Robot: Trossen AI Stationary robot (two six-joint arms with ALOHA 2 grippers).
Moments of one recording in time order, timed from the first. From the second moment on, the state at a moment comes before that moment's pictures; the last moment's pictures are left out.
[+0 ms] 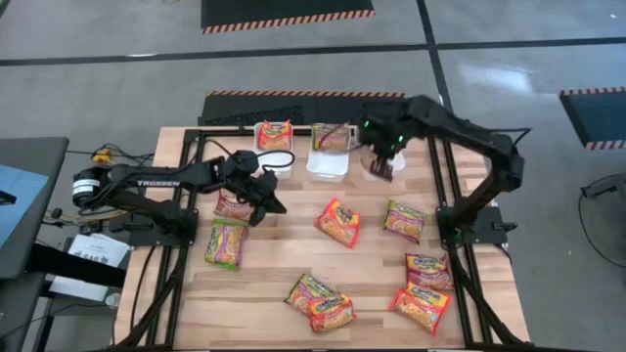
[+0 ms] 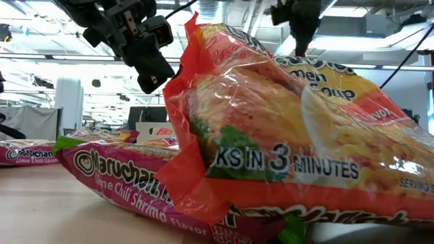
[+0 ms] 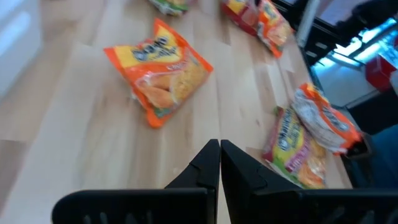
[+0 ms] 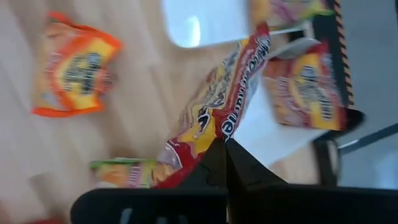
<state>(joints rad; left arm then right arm) 0.28 1.23 0.70 -0.02 0.47 -0.18 -0.40 1.60 1.76 -1.46 0.14 -0.11</state>
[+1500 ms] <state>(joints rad) 0.51 1.23 0.70 0.02 0.25 -0.27 -0.81 1.93 1.76 -1.34 0.17 -0.47</state>
